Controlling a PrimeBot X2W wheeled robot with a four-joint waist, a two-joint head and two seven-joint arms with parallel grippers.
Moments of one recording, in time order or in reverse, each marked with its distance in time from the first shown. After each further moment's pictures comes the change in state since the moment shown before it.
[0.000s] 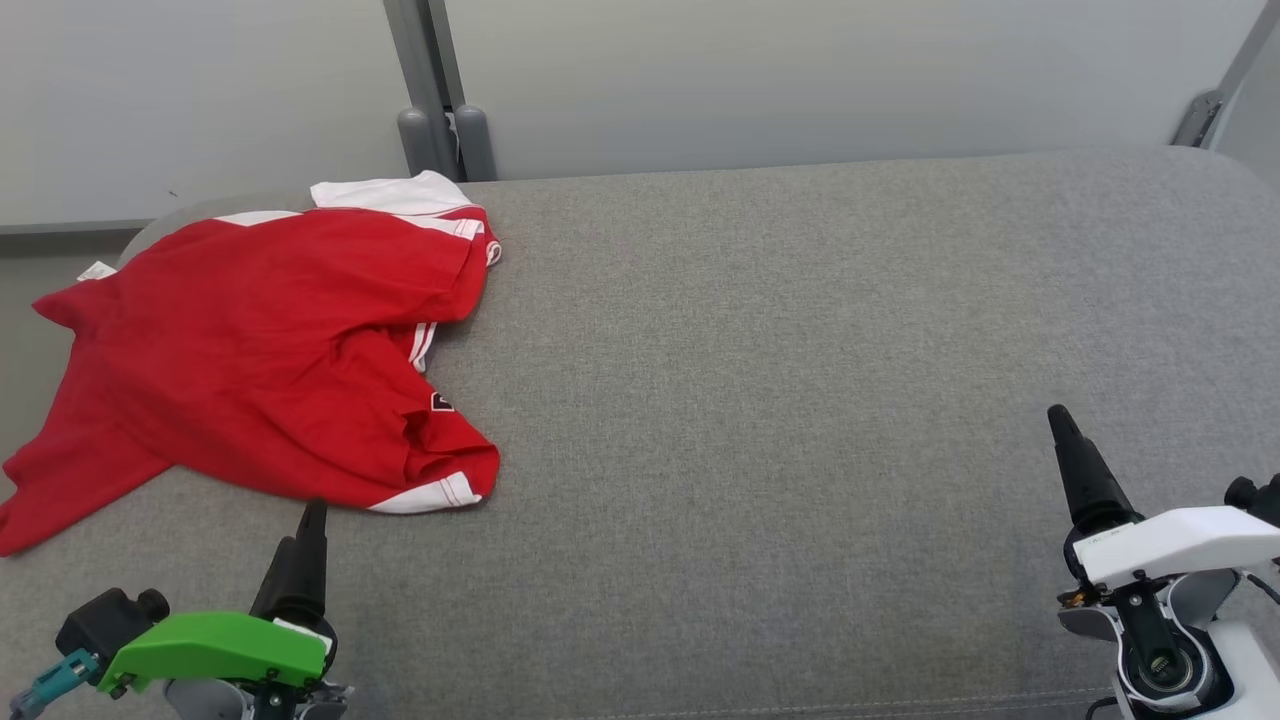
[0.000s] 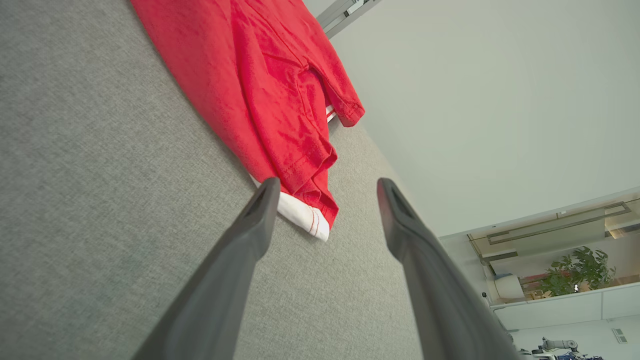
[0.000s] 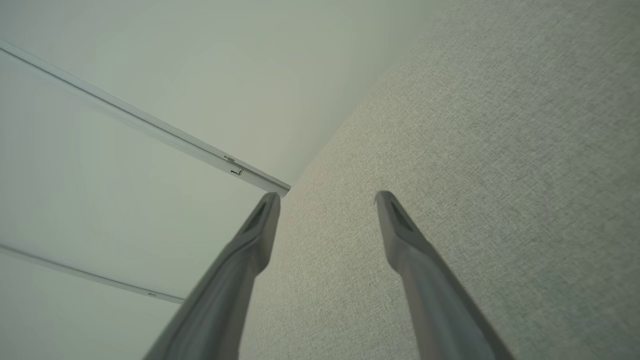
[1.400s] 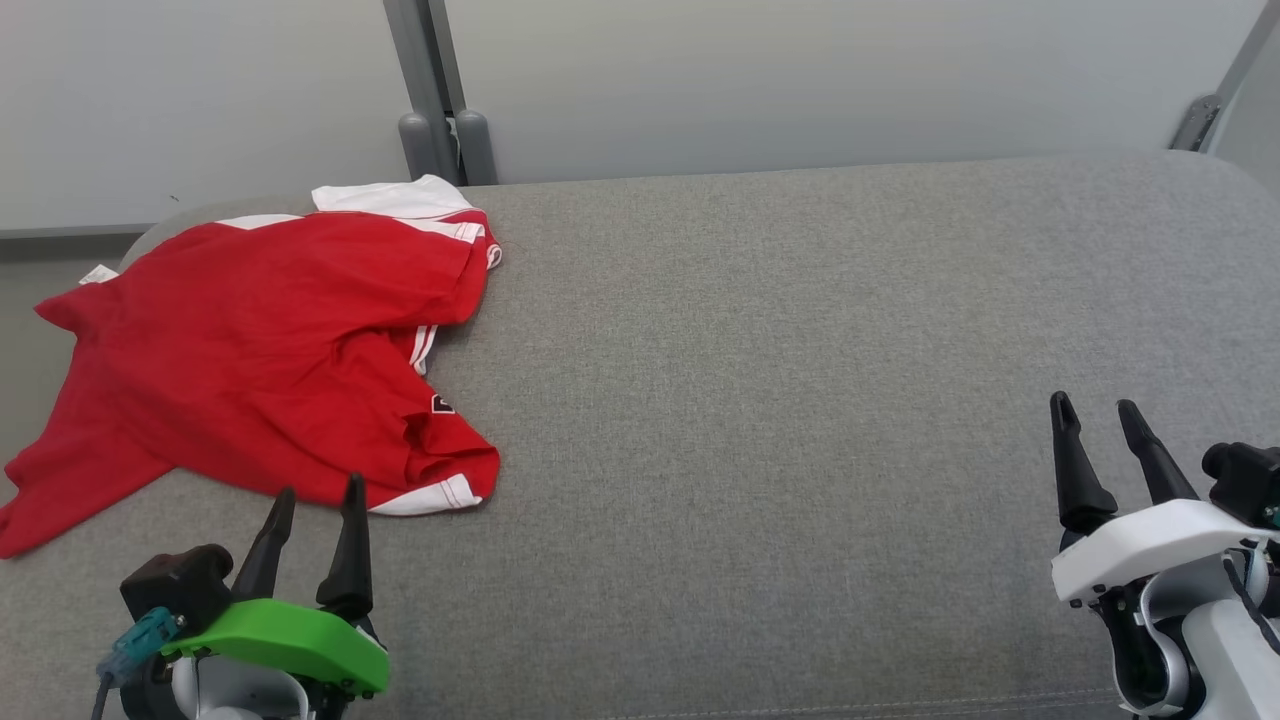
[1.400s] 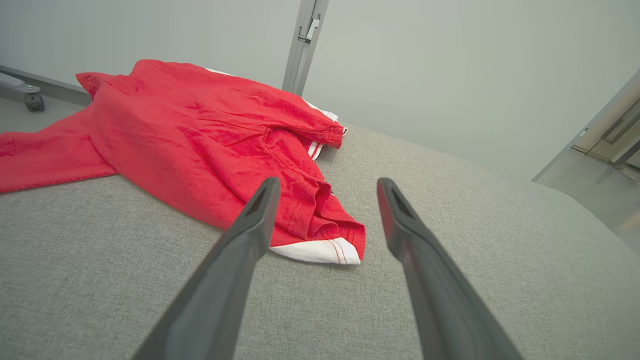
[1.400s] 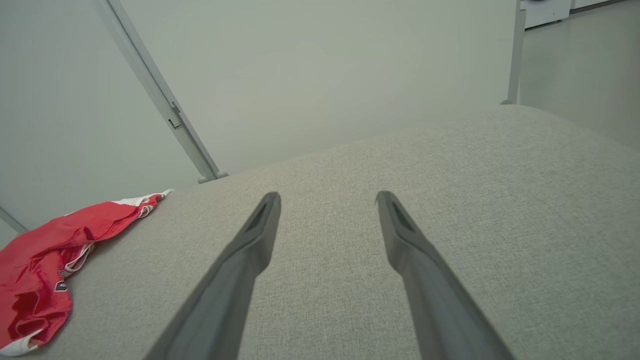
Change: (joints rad) left arm 0.000 0.032 -0.097 -0.080 0.575 0.053 -0.132; right arm 0.000 -0.090 0.101 -0.042 -0.540 -0.104 -0.135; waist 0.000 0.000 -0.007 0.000
